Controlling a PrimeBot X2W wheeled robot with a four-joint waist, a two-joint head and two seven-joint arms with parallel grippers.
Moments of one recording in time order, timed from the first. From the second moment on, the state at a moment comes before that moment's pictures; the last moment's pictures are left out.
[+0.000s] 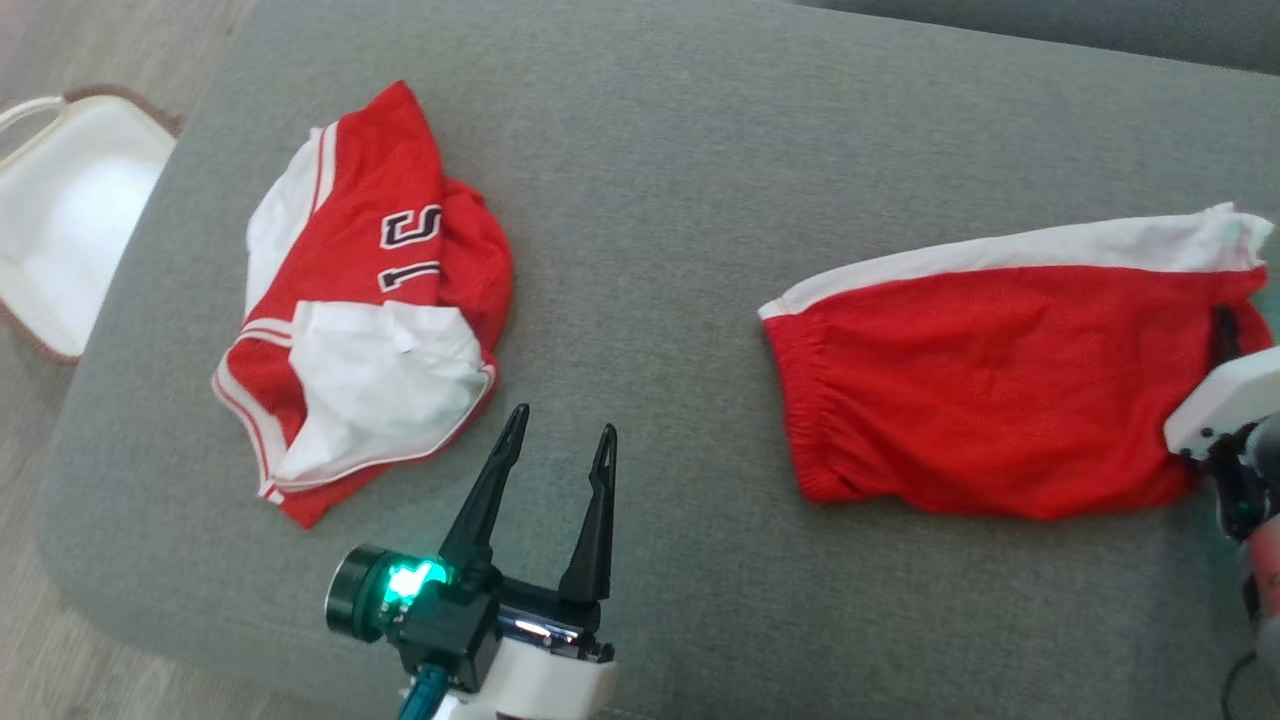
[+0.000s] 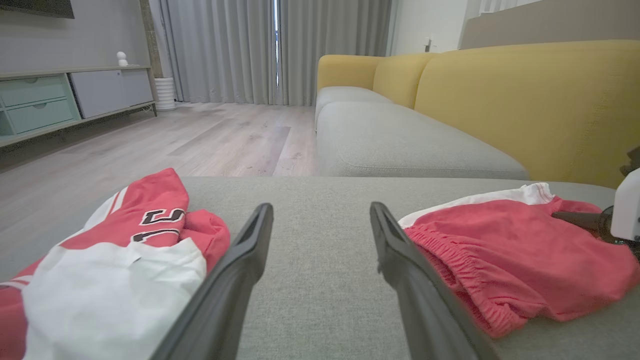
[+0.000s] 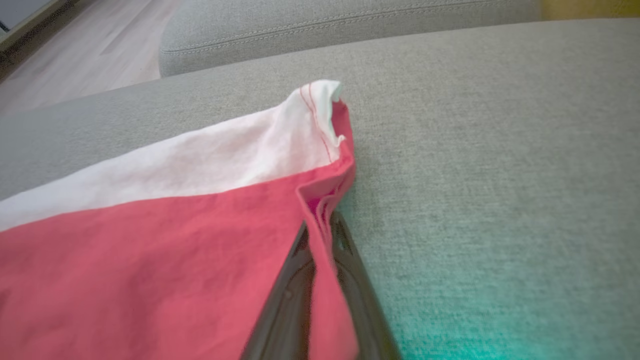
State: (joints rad) left arm -0.05 0.06 -0.50 0.04 -0.15 0.12 -0.26; right arm -0.59 -0.35 -0.02 1.04 0.38 0.12 -0.05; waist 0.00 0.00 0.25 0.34
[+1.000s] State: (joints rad) left arm -0.05 0.06 -0.50 0.10 -0.14 0.10 -0.26; right arm -0.59 -0.40 0.15 0.86 0.44 0.12 -0.15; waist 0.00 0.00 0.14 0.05
